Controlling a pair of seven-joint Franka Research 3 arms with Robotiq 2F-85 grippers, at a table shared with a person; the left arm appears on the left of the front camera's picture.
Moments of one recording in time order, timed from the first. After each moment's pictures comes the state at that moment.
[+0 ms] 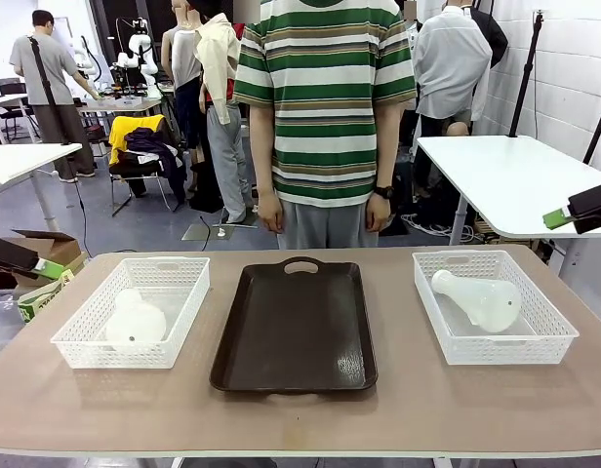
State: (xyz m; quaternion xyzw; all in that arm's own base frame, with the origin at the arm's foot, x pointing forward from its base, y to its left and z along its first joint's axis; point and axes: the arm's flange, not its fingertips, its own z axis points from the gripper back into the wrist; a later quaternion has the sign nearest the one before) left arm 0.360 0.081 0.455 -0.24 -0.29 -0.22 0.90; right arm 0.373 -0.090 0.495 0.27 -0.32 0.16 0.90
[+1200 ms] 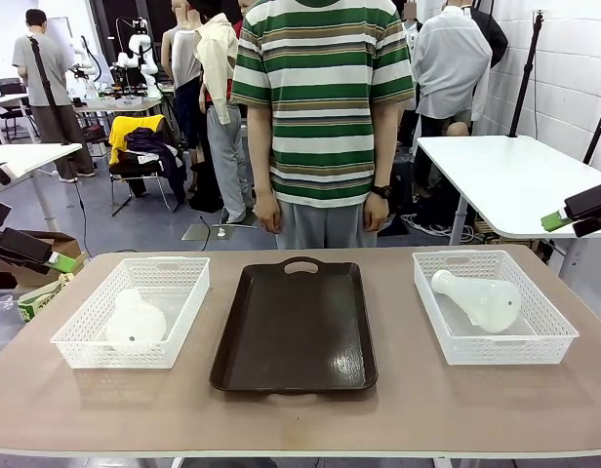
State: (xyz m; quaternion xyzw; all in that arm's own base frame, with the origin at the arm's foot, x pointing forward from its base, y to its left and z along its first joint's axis) left arm 0.369 0.063 0.464 -0.24 -0.27 -0.22 0.91; right arm 0.381 -0.089 0.491 0.26 -0.30 0.15 0.91
